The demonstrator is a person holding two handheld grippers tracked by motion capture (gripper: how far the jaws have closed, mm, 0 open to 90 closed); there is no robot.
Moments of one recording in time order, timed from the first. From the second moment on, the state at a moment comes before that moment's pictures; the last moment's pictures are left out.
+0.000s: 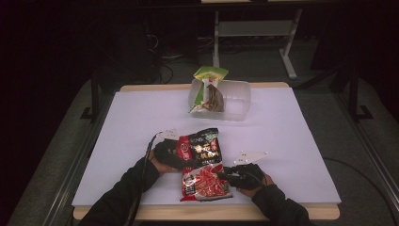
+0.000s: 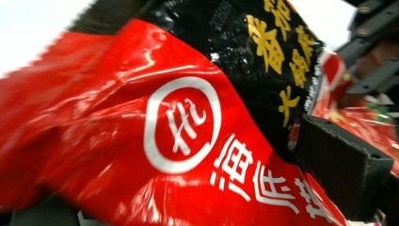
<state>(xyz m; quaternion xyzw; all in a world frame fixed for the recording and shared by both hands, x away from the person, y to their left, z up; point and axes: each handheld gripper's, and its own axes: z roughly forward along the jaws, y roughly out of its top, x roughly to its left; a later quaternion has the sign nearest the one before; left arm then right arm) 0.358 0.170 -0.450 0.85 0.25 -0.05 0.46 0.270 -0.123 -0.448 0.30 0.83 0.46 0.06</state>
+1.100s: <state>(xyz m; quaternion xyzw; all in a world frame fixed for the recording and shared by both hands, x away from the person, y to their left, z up) 0.317 0.189 -0.388 0.74 0.24 0.06 0.62 0.272 -0.193 -0.432 0.30 0.84 0.43 0.15</state>
